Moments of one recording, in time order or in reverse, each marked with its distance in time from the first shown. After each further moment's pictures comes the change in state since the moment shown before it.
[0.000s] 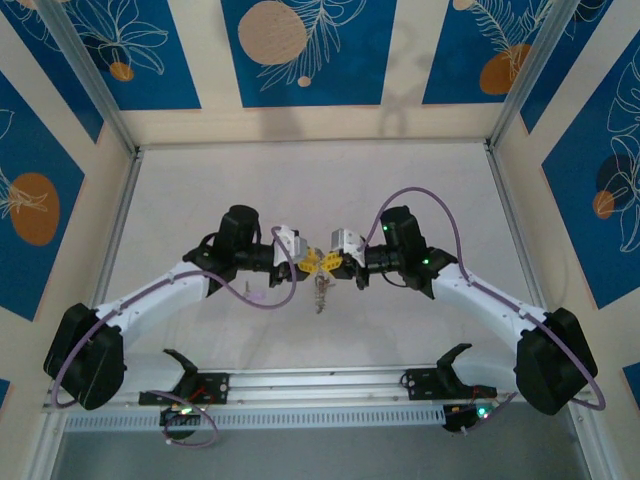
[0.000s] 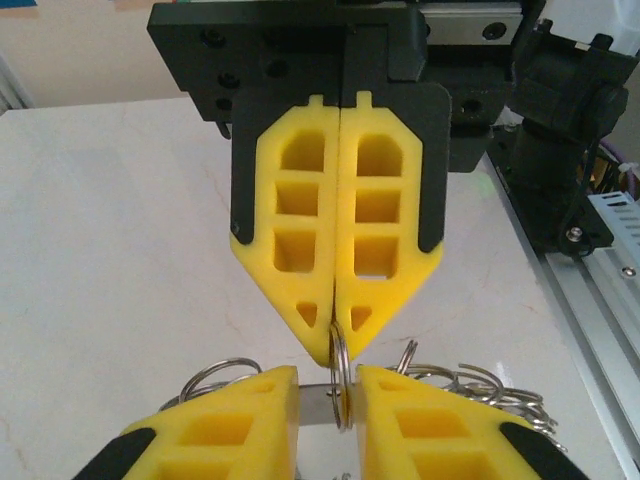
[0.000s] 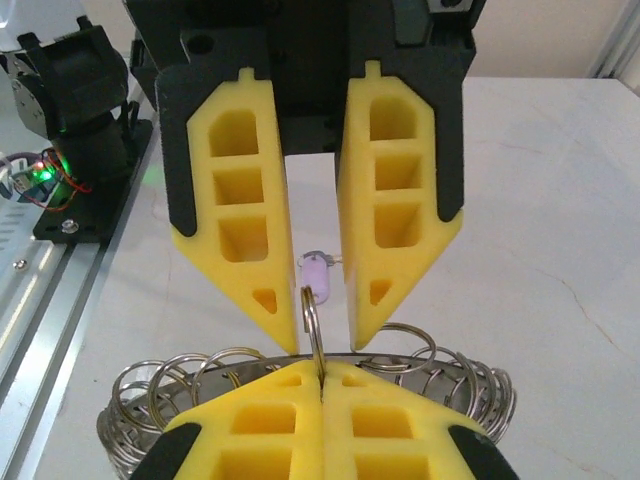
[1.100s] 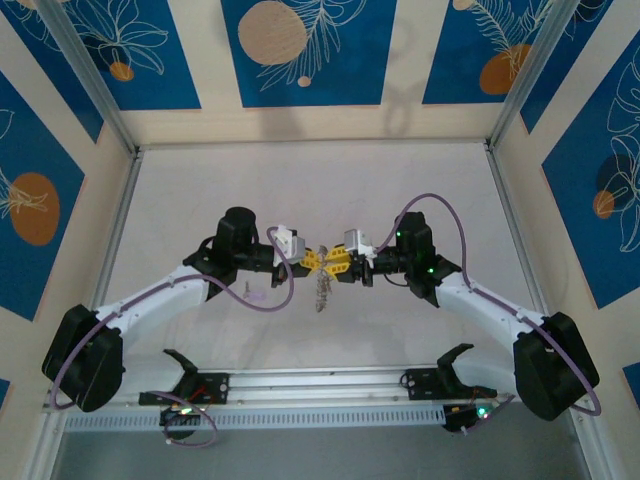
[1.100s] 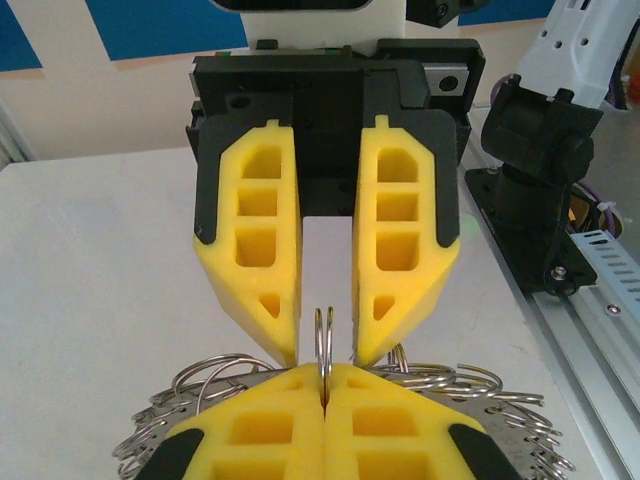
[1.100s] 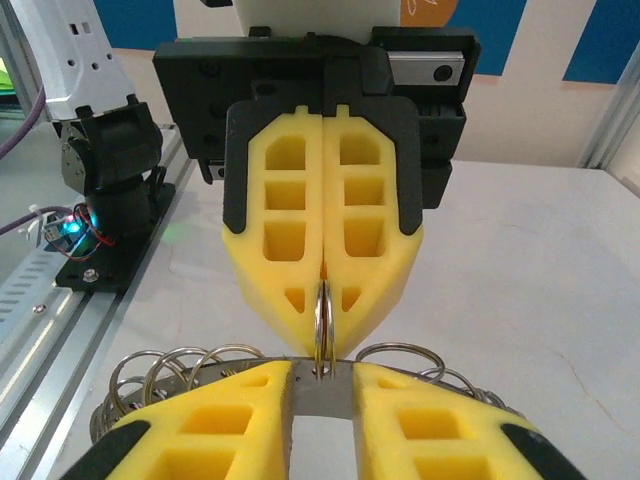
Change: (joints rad) left arm -0.005 -0.016 -0.047 0.161 0.062 -0.086; right arm -0.067 -0.032 -0.142 0.337 -0.175 0.121
